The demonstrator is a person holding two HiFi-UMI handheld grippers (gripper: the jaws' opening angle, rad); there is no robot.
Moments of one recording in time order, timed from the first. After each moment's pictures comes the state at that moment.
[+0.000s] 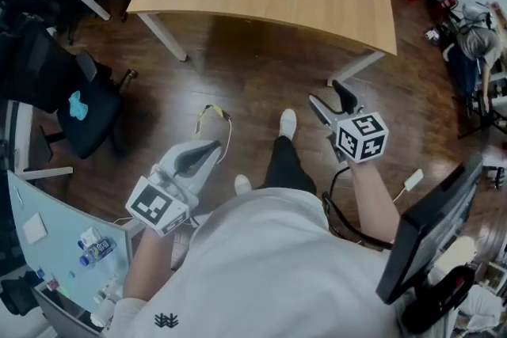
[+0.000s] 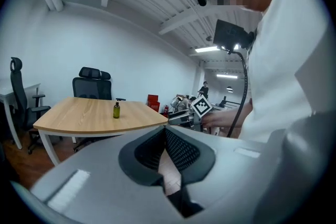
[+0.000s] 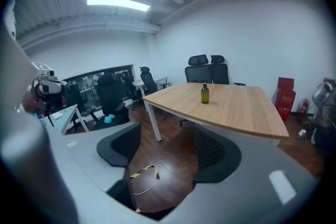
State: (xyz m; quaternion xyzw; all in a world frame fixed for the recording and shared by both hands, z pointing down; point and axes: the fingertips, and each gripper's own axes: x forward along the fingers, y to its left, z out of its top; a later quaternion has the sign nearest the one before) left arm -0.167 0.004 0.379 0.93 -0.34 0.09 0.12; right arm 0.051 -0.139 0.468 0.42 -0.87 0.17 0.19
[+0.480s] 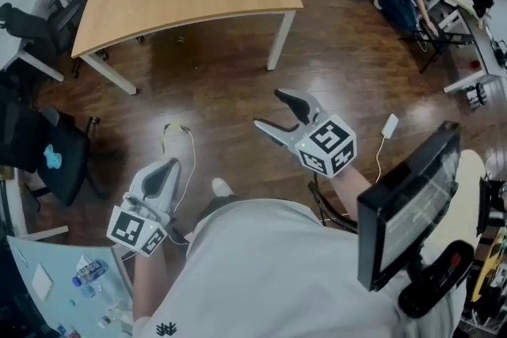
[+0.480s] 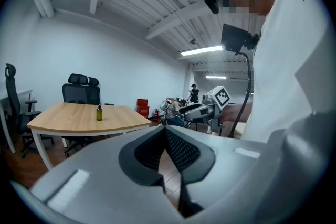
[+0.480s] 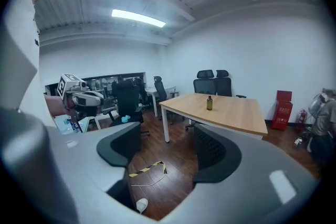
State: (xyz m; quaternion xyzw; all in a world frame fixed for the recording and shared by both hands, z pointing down) left arm -0.126 0.108 0.375 0.94 -0.32 0.08 0.10; right arm 0.067 0.046 0.398 0.39 -0.90 0.12 0.16
